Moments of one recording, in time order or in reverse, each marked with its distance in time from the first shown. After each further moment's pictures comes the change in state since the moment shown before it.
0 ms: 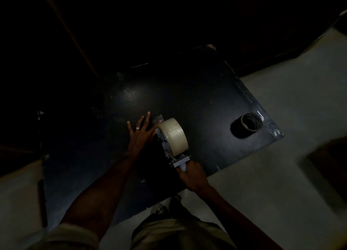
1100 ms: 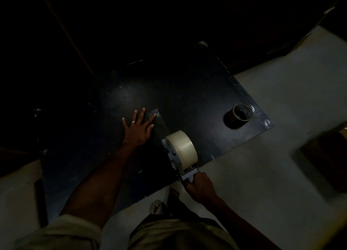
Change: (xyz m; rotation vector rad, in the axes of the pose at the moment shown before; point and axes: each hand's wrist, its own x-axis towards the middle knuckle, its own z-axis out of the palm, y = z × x) left_hand -0.008 0.005 -0.016 -0.109 -0.095 -0.059; right_hand -0.065 0.043 0.007 -0.085 -0.012 0.021
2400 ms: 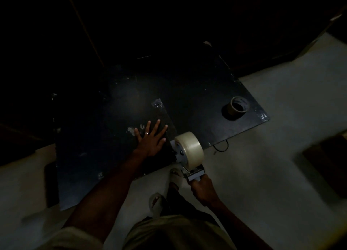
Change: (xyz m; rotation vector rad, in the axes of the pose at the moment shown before) left_hand -0.099 0.048 0.038 -0.014 -0.104 0.048; right_hand -0.070 0.019 -0.002 0.335 -0.111 0.363
